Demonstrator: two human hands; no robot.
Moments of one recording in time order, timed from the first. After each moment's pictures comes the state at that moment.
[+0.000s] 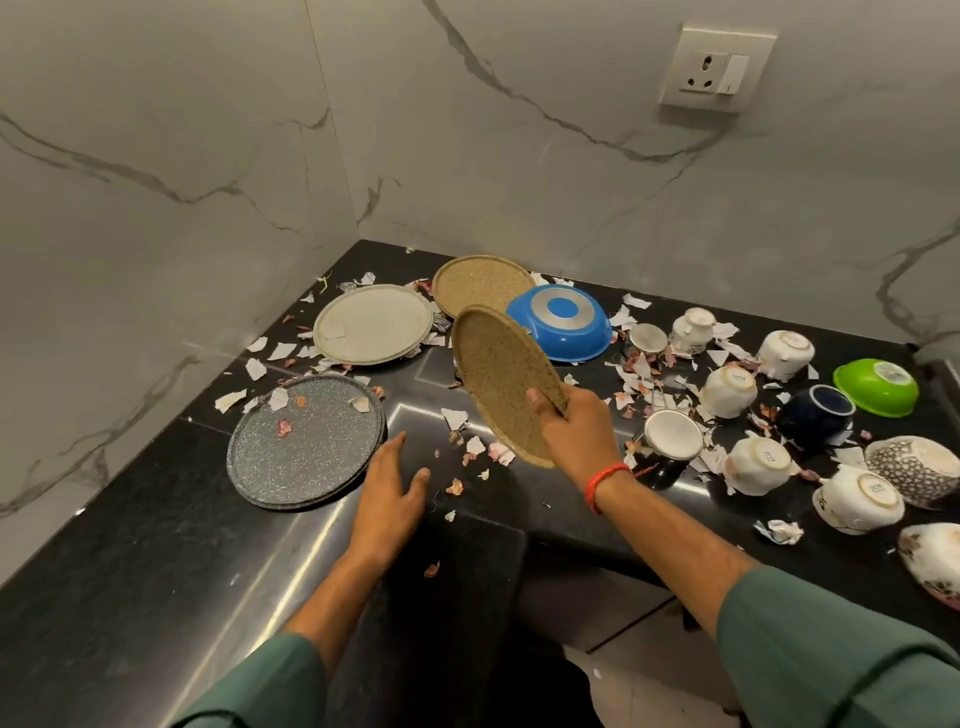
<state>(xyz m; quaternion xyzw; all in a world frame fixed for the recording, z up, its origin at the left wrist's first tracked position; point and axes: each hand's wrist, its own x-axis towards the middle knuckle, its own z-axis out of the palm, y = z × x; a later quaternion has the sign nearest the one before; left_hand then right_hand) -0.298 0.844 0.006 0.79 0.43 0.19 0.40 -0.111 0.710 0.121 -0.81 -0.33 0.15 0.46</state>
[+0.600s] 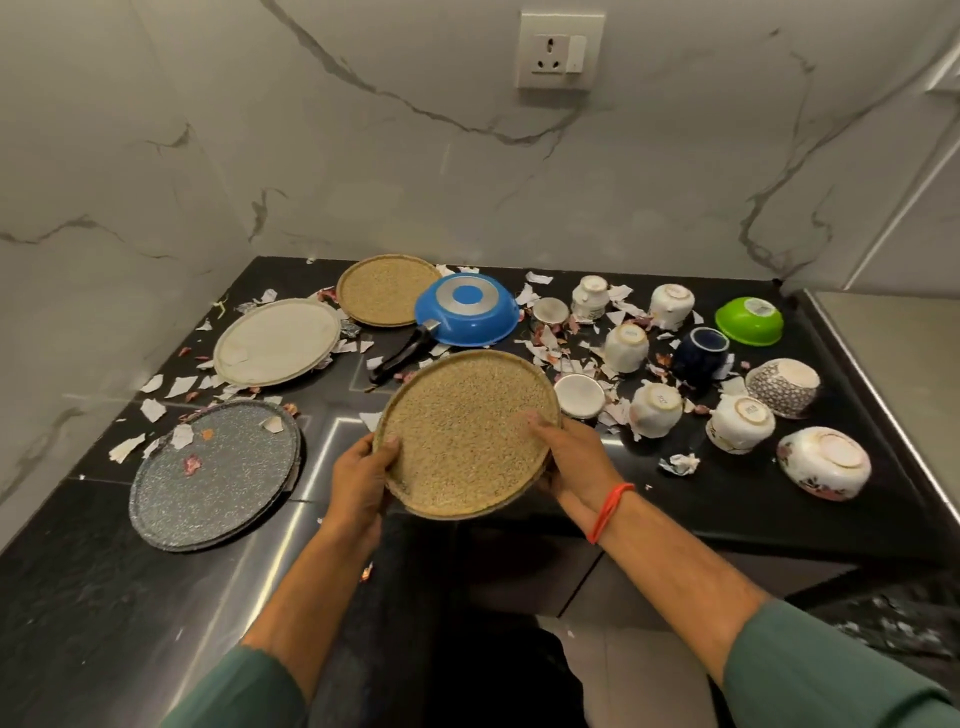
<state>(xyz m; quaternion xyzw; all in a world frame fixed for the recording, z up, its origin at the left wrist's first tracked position) -0.232 0.794 0.056 0.48 0.43 0.22 0.74 -0.098 0.611 0.101 -0.56 0.03 0.37 0.74</state>
